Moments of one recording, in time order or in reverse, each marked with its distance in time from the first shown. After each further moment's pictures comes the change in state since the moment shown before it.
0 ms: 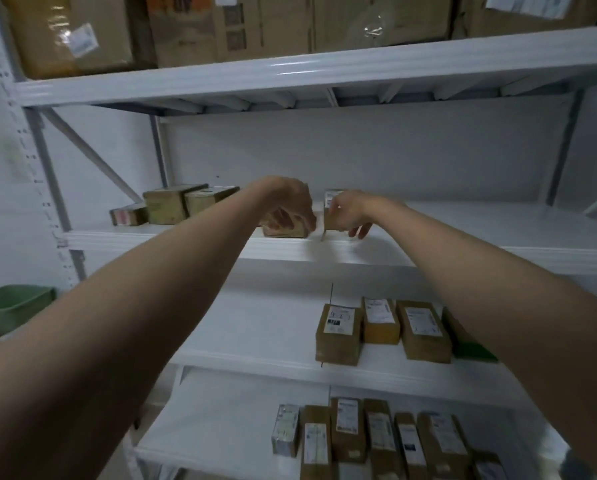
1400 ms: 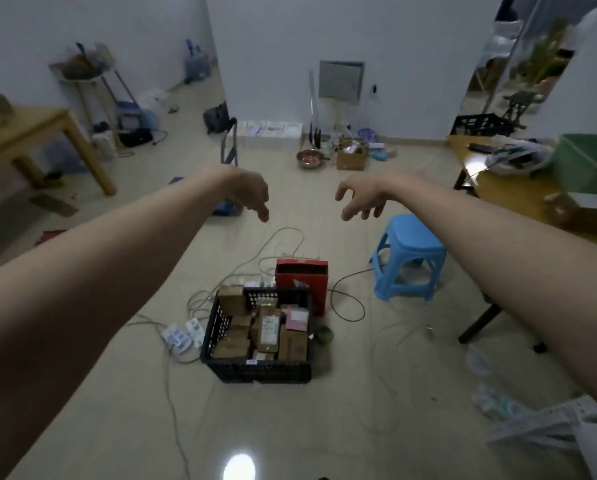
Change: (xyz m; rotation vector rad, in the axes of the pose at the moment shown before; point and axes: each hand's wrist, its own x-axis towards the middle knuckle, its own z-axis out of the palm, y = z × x) left_hand -0.714 -0.701 -0.002 -0.095 0.030 -1.585; right_hand -0.250 -0.825 0.545 -0.383 -0.863 -1.418
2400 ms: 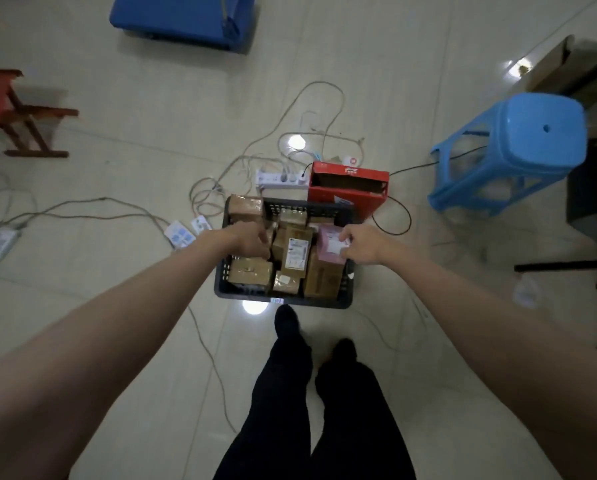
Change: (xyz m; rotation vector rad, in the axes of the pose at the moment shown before) left_hand 0.351 -0.193 0.264 -0.353 -0.524 -0.057; right_hand 0.382 -0.023 0.249 0.226 -0.422 0.072
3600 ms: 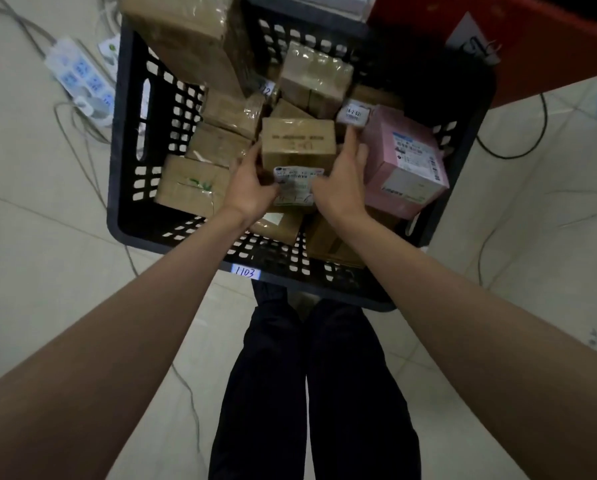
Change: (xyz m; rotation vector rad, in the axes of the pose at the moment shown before) left_hand 0.420 -0.091 0.276 -0.926 0.359 -0.228; right_hand 0.398 0.111 0.268 0.529 0.269 0.072
